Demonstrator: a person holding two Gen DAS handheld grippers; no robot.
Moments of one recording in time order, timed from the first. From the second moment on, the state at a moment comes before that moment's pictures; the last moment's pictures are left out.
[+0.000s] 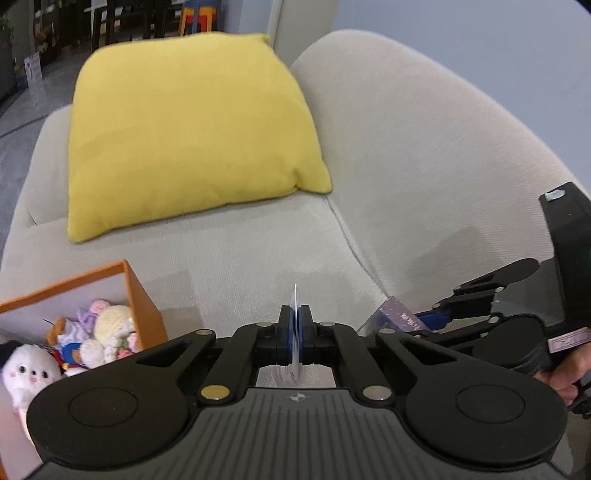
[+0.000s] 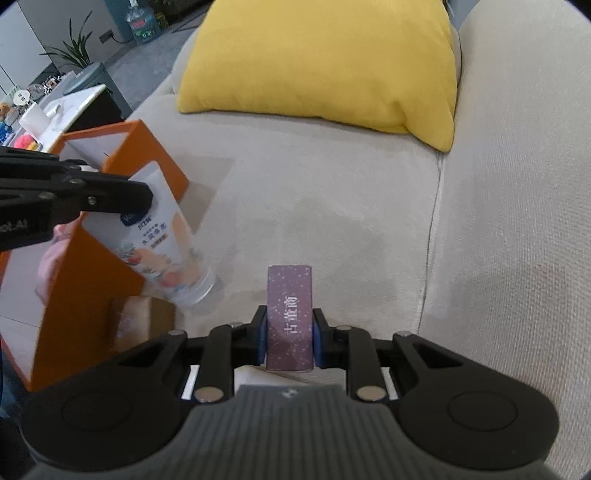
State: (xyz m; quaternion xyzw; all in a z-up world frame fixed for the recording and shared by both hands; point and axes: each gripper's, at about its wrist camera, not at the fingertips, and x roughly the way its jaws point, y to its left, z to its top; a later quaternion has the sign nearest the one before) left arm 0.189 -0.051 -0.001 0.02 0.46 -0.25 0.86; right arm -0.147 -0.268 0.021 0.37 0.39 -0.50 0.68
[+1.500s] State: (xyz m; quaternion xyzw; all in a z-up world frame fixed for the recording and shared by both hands) left arm 0.088 0.211 0.026 -0.08 0.38 -0.12 0.91; right arm 0.126 -0.231 0.073 0.34 0.30 -0.44 0.77
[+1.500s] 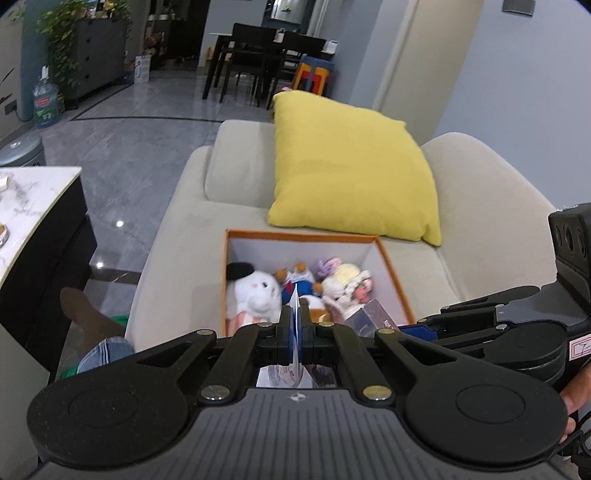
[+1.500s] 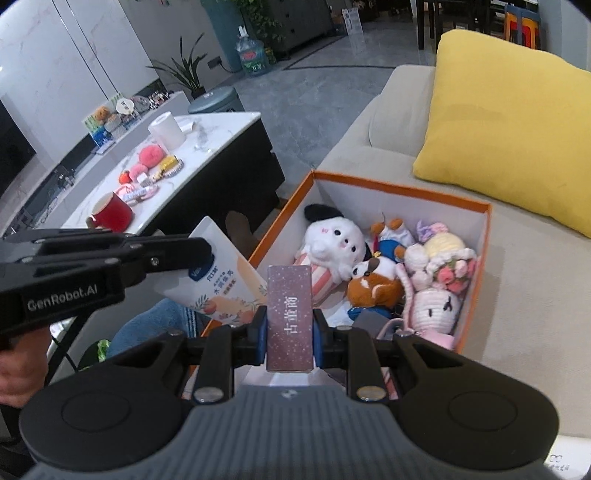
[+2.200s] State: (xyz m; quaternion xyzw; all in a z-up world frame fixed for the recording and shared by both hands) left arm 0.104 0.227 -0.032 -0.11 0.41 -0.11 0.90; right arm 0.158 -0.274 0.010 0.38 0.34 -0.48 0.71
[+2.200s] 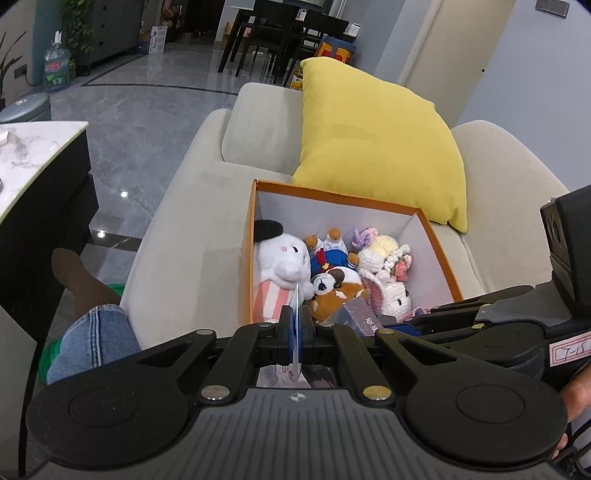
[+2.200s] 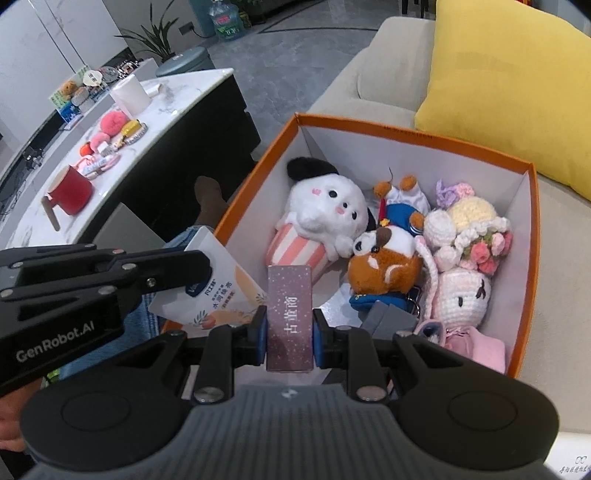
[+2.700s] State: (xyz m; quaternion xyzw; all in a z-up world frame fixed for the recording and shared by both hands) left arm 0.119 0.218 -0.058 -0.14 0.43 -0.12 0.89; right arm 0.159 -0.293 -0.009 0.40 0.37 -0.53 0.65
